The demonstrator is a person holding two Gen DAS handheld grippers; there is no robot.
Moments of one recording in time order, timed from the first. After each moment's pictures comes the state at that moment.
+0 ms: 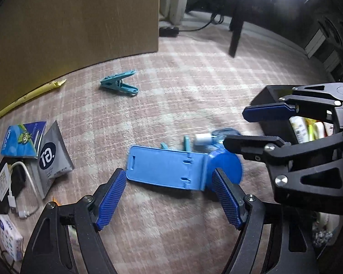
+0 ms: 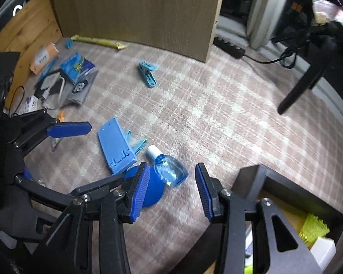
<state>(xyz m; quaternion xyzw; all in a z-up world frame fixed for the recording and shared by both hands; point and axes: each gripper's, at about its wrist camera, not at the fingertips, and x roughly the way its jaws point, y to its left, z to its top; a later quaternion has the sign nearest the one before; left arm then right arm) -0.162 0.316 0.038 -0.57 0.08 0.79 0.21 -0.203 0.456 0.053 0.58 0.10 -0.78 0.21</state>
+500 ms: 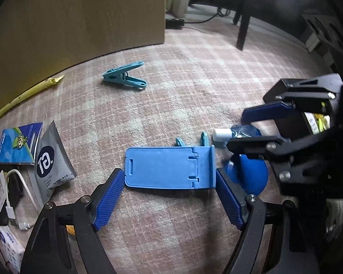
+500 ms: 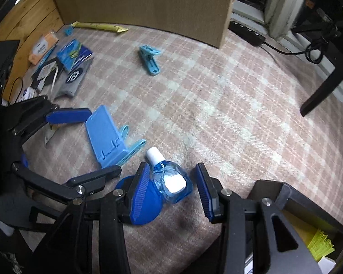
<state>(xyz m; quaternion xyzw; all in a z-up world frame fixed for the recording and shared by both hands) -0.174 0.305 0.031 -0.57 0.09 0.79 0.22 -0.216 0.451 0.028 0.60 0.11 -0.76 0.23</state>
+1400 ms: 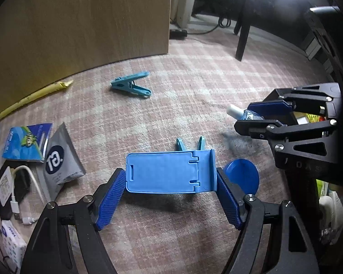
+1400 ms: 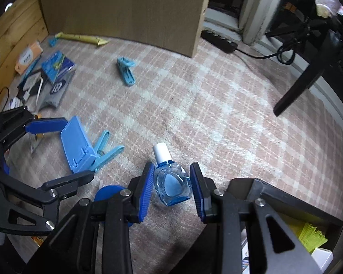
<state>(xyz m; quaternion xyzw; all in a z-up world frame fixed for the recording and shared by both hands) -0.171 0.288 0.056 -0.55 0.08 0.81 0.21 -0.205 0.466 0.045 0.57 0.11 -0.80 0.17</state>
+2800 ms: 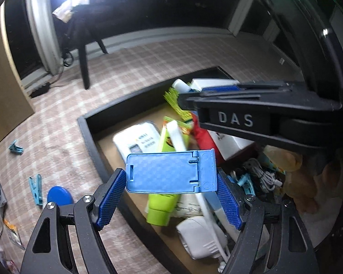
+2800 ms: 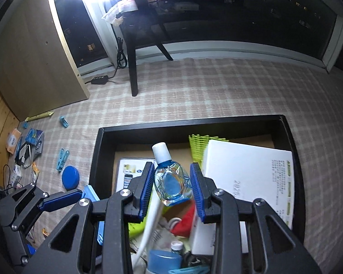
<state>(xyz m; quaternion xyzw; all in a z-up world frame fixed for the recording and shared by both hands) -0.054 0.495 0.107 -0.51 0.13 0.77 0.37 -0.111 0.655 0.107 0.51 -0.08 -0.86 -0.01</state>
